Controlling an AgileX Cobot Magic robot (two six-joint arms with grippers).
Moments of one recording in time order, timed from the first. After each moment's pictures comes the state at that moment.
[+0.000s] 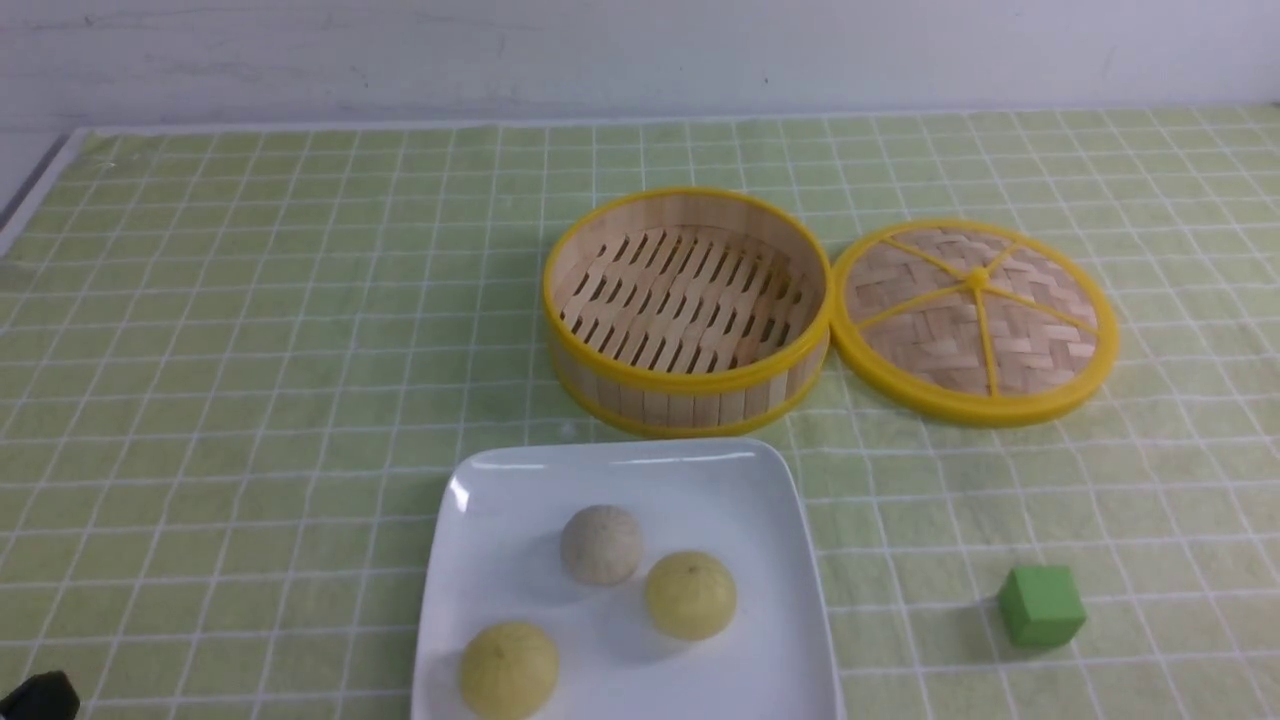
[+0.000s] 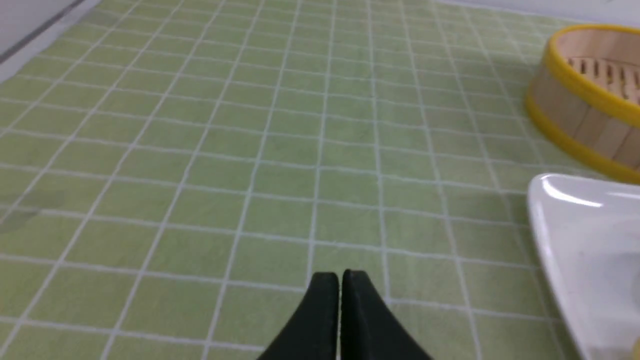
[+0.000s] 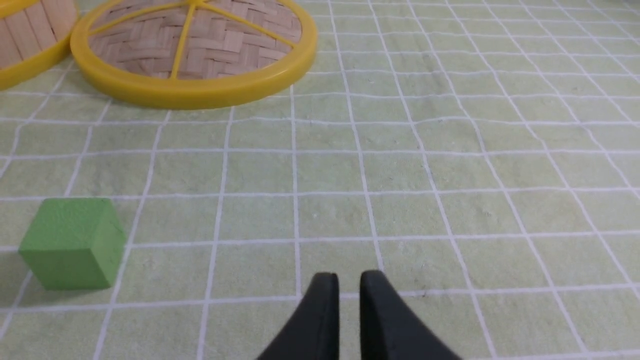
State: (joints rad) right arm -0.07 -0.01 0.02 -0.01 0.40 0.00; left arm -0.04 0.01 0.01 0.12 0.33 -0.23
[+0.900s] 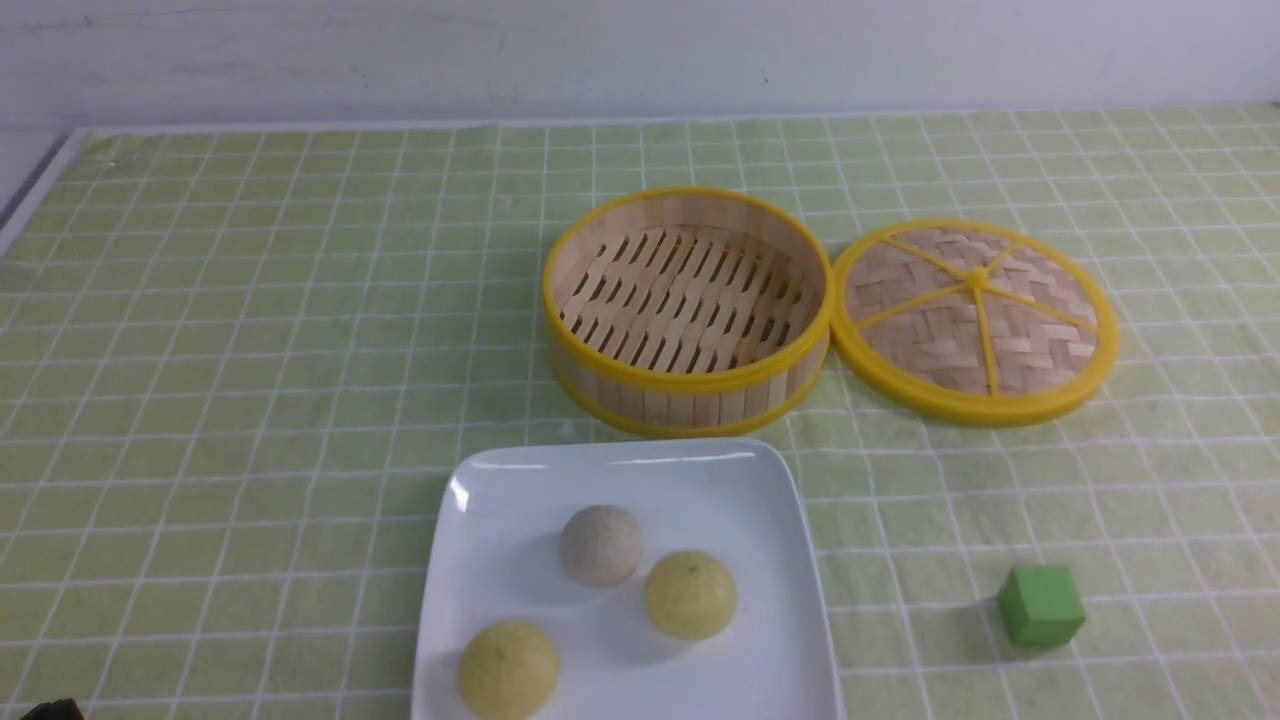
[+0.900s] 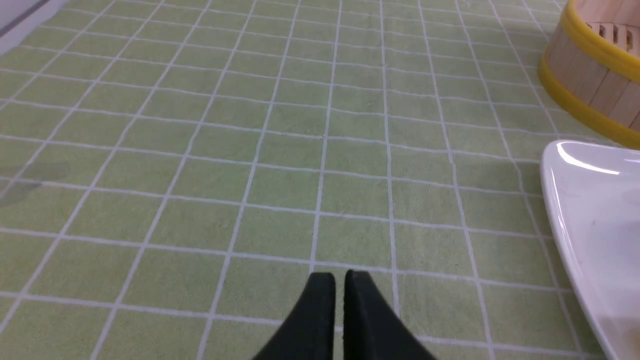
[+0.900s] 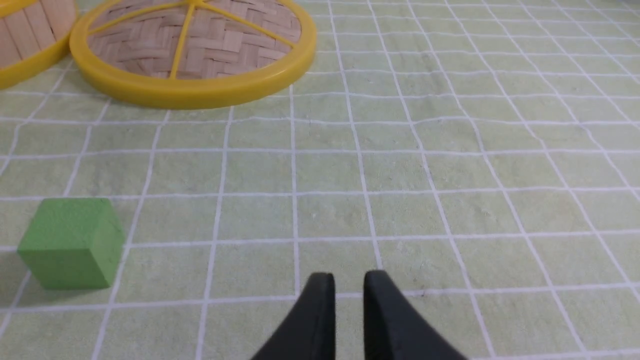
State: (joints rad) right arm -0.07 -0.01 0.02 -0.01 0.40 0.00; left arm -0.05 -0.01 0.03 0.12 0.37 -0.23
